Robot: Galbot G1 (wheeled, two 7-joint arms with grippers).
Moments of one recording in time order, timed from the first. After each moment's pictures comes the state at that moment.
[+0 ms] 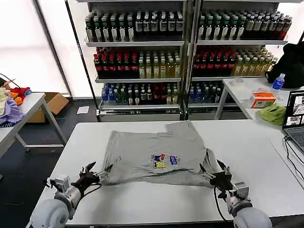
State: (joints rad) left arm 1.39 -0.99 -0.49 -1.97 -0.65 0.47 0.02; right arm -1.50 1.18 0.54 2.06 0.29 -0.42 0.03
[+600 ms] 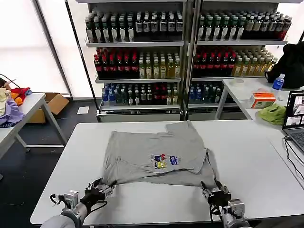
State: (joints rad) left arm 1.47 -1.05 -0.47 -2.00 -0.55 0.54 -0.01; right arm -1.57 1.21 0.48 2.10 0.30 -0.49 0.11
